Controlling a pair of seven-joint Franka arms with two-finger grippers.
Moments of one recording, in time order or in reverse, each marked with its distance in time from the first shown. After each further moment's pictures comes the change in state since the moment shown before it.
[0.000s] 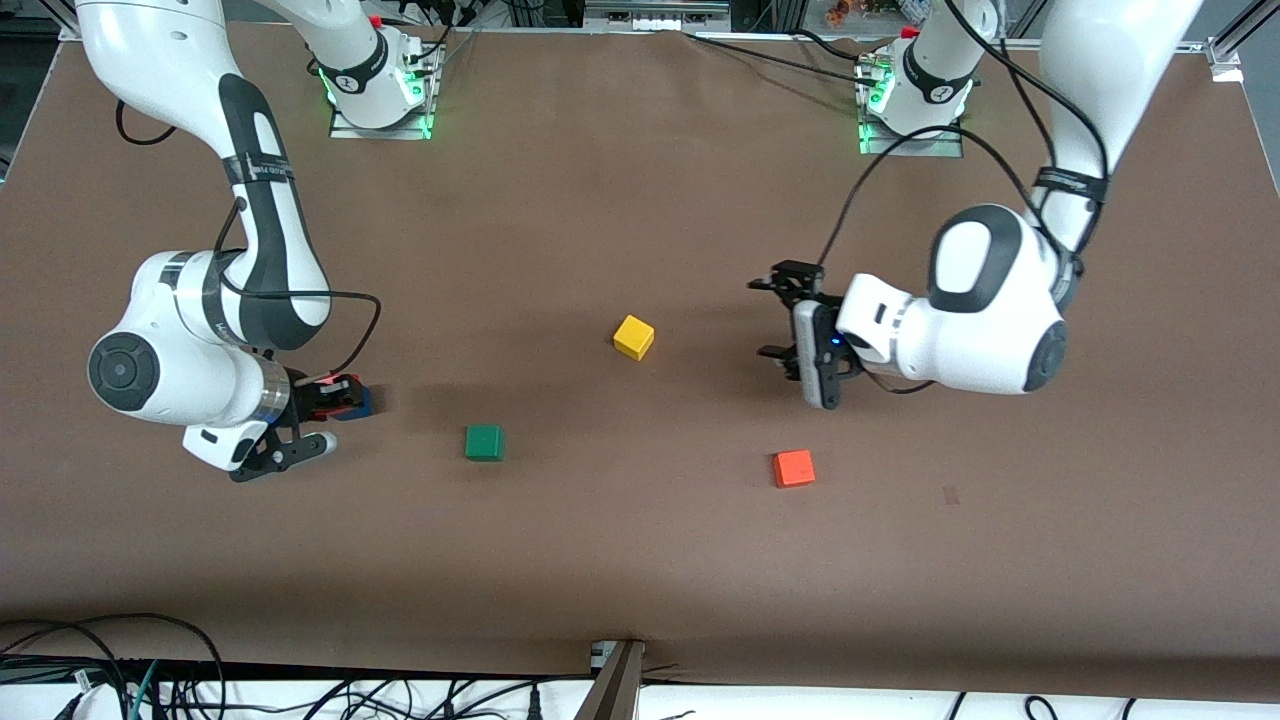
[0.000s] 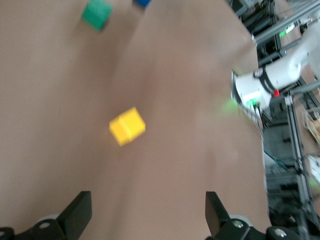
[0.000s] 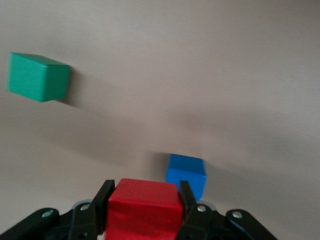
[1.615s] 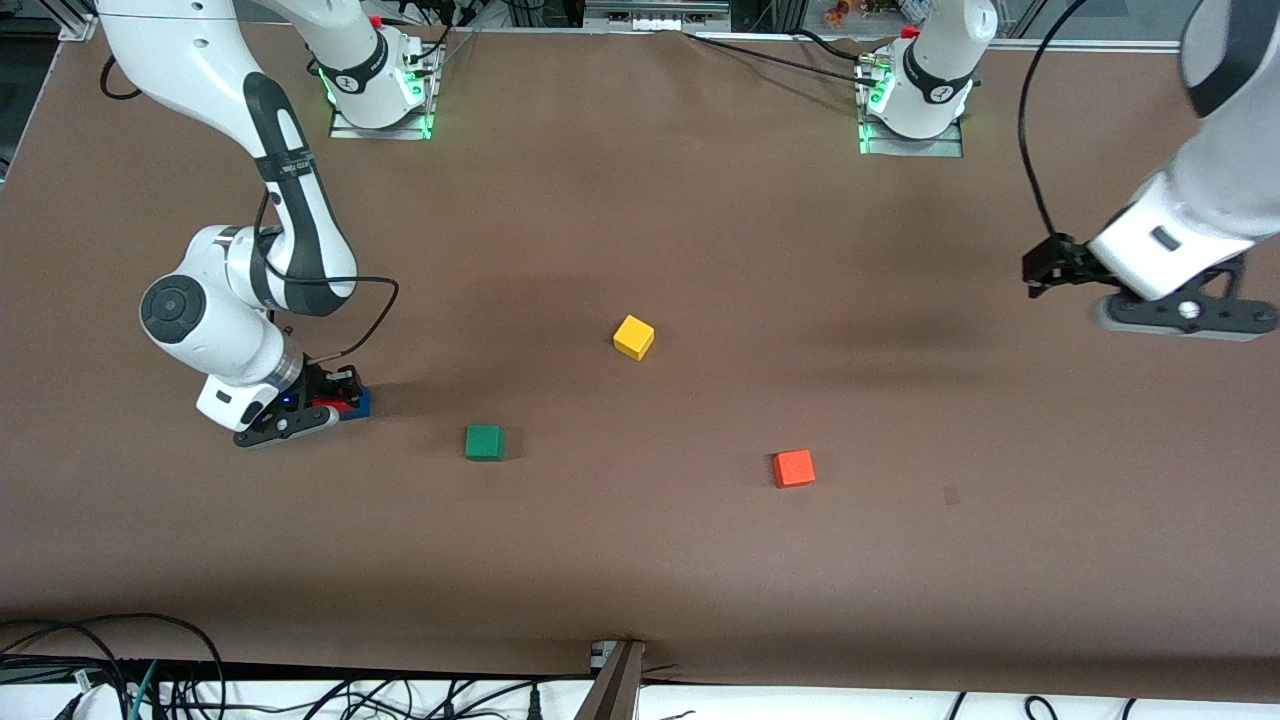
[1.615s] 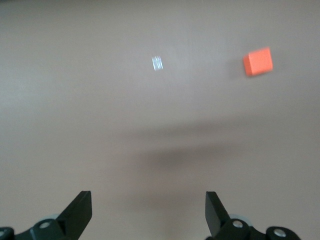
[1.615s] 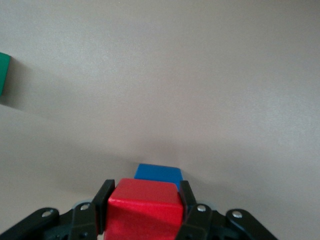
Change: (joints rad) left arm -0.092 -0.390 0.307 0.099 0.667 -0.165 -1.028; right arm 0.050 -0.098 -0.016 -0.372 -0.009 0.456 -0.013
